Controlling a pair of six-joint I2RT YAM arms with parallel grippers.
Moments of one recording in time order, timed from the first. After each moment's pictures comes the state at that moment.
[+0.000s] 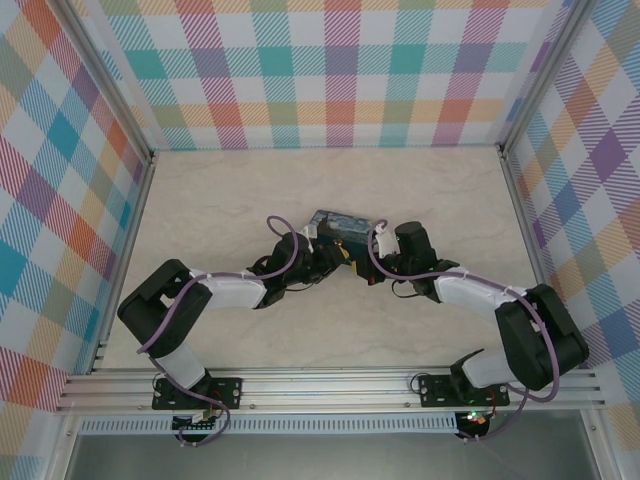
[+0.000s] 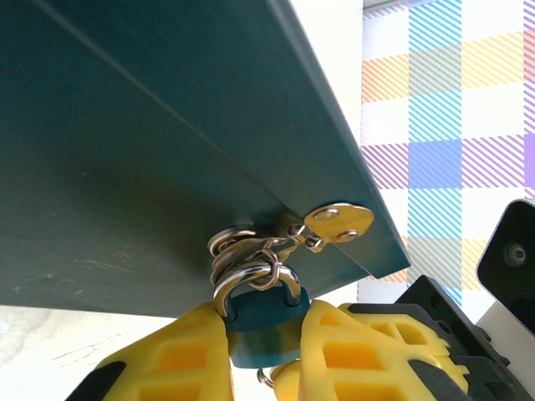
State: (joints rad) left arm -0.76 1.67 0.72 0.52 0.22 -1.23; right arm 0.50 1.40 0.61 0.11 -0.52 0.31
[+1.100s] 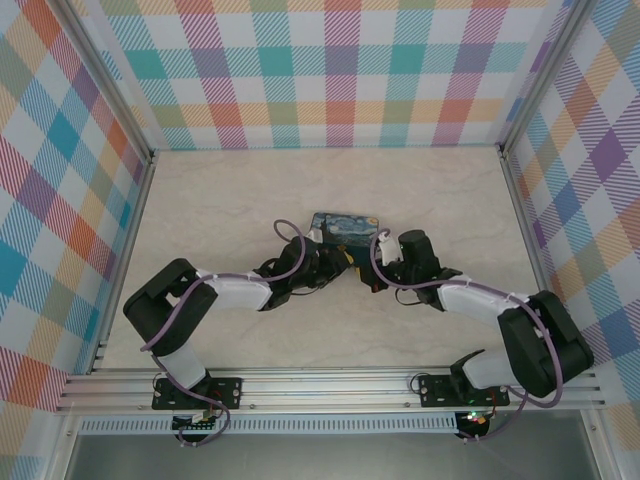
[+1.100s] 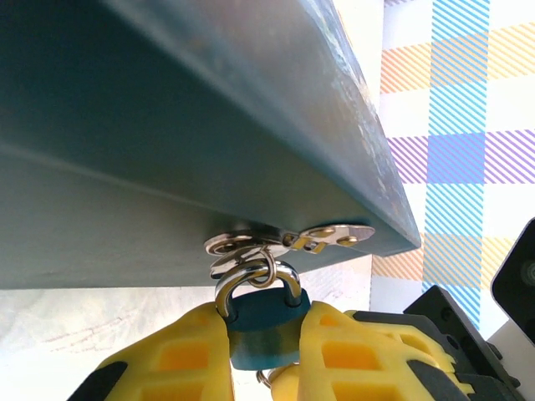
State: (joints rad) left arm -0.80 1.69 0.74 0.49 0.18 -1.25; right arm 0.50 1.34 0.52 0.15 -0.49 0.27
